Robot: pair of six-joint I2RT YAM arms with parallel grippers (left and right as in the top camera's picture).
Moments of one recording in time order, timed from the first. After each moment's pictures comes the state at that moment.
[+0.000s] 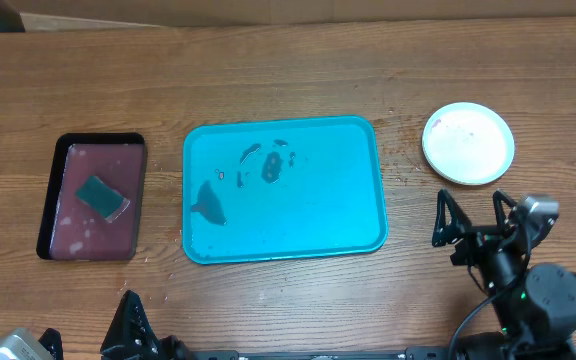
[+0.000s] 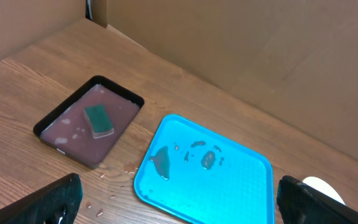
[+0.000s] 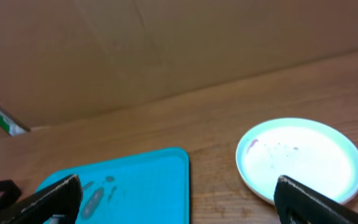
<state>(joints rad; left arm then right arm) 0.42 0.68 1.95 -1.69 0.21 -0.31 0.15 0.27 0.47 -0.38 -0.02 0.34</state>
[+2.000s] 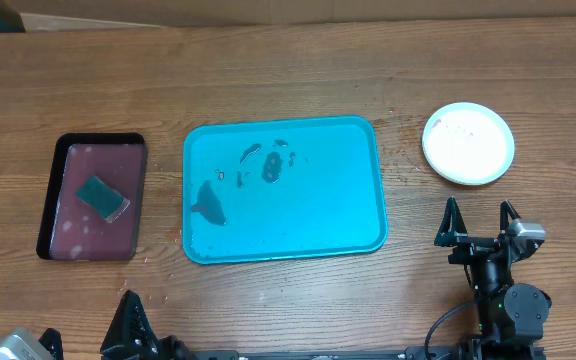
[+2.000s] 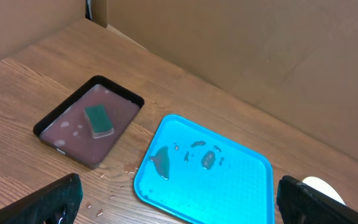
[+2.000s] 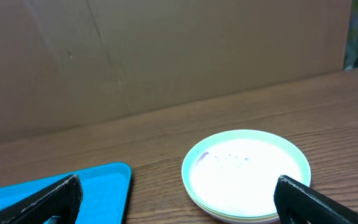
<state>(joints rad) 0.42 0.68 1.95 -1.69 0.21 -0.31 -0.05 0.01 0.02 -0.03 -0.06 0.23</state>
